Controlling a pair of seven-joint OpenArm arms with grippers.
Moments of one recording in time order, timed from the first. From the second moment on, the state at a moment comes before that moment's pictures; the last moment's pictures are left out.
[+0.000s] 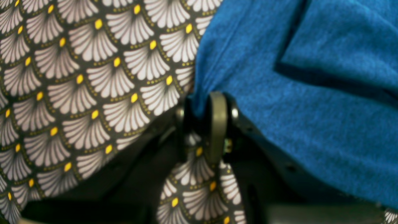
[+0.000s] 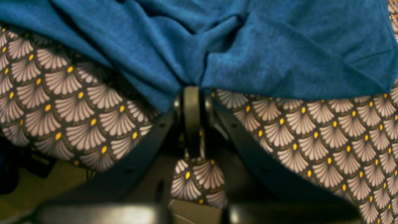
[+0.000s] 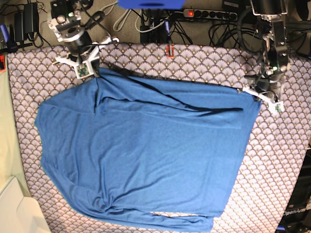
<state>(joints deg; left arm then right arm) 9.7 -15.4 -14.2 84.3 -20.5 -0.5 36.1 -33.6 11.1 -2.6 110.9 -0.9 9.1 -23.3</state>
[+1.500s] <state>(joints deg) 31.2 -19.9 -19.1 101.1 -21.6 -1.2 39.8 -48.9 13.9 -2.5 111.0 -0.9 9.1 -10.1</state>
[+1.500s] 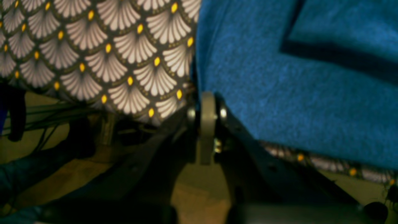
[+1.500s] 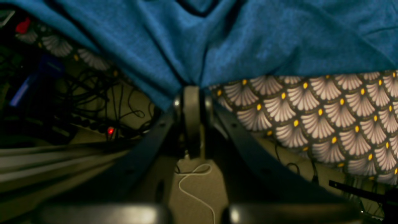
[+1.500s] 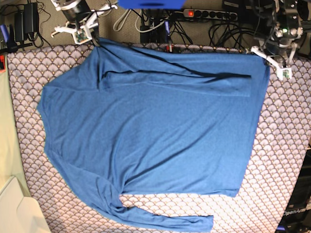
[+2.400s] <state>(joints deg) 14.3 -20.6 -19.1 102.8 -20.9 -1.0 56.4 -32.8 15.1 -2.9 112.3 -0.9 10.9 -22.4</state>
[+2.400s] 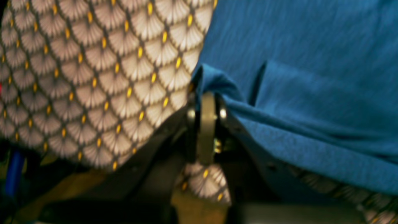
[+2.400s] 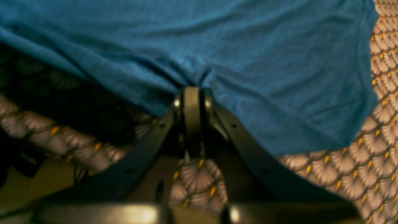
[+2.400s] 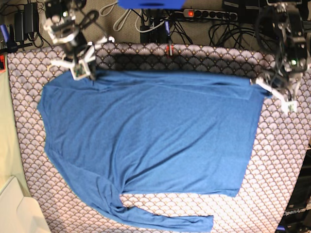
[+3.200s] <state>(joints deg) 0.7 -20.5 -14.0 88.5 -20.7 -1.0 57.1 -11.3 15.0 -3.1 100.8 -0.9 23.1 -36.4</state>
